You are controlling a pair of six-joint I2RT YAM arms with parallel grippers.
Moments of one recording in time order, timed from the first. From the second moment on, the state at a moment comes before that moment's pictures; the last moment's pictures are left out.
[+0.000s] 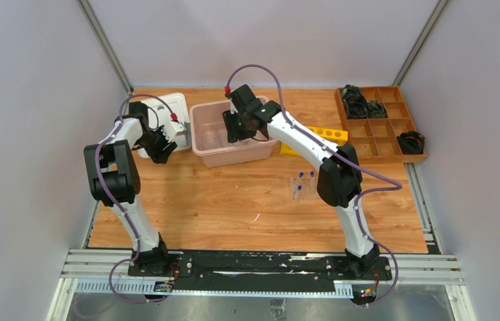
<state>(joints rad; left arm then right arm) 0.20 1.89 1.35 -0.77 0.34 1.13 0.74 2.17 2.08 -0.74 -0.05 0.29</state>
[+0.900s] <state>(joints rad) 0.26 2.00 1.43 -0.82 0.34 1.30 0.82 1.98 1.84 -0.69 -0.08 0.38</state>
